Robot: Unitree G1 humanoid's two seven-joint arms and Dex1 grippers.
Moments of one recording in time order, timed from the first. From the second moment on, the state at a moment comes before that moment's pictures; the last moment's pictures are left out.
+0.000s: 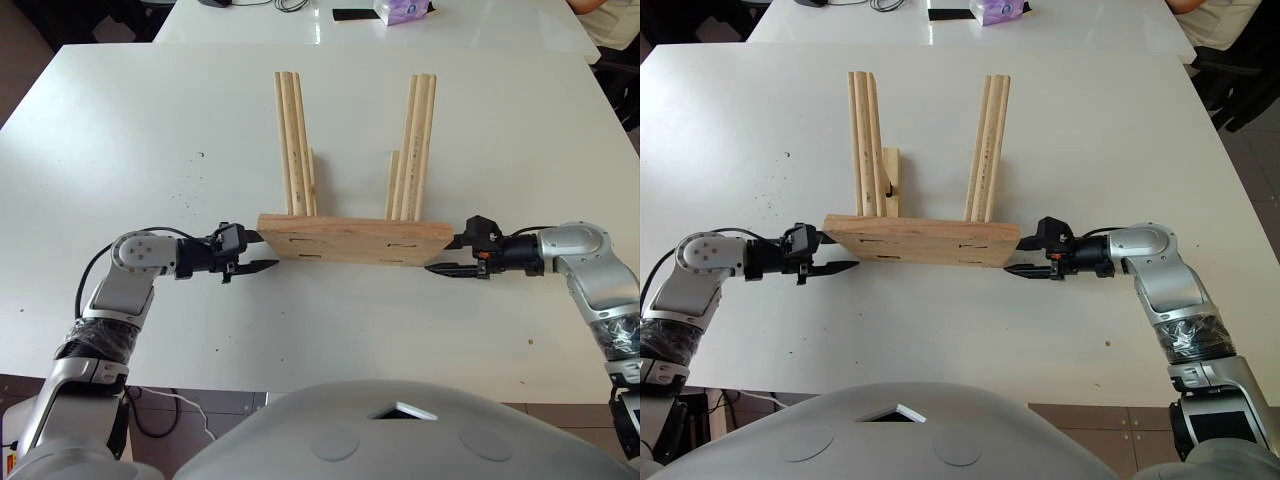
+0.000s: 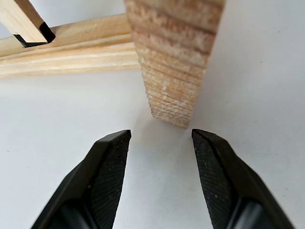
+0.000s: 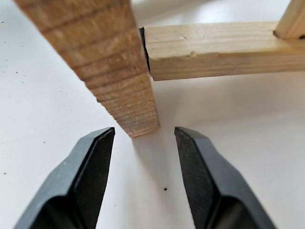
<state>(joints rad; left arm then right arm) -0.10 0.73 -0.14 0.26 -0.16 -0.19 -1.21 -0.10 -0.76 0.17 0.05 0.24 0.21 1.29</state>
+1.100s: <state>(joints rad) -0.09 0.69 -0.10 0.11 -0.29 0.07 -1.28 -0.13 -0.72 0.15 -0.03 0.34 0.43 1.30</state>
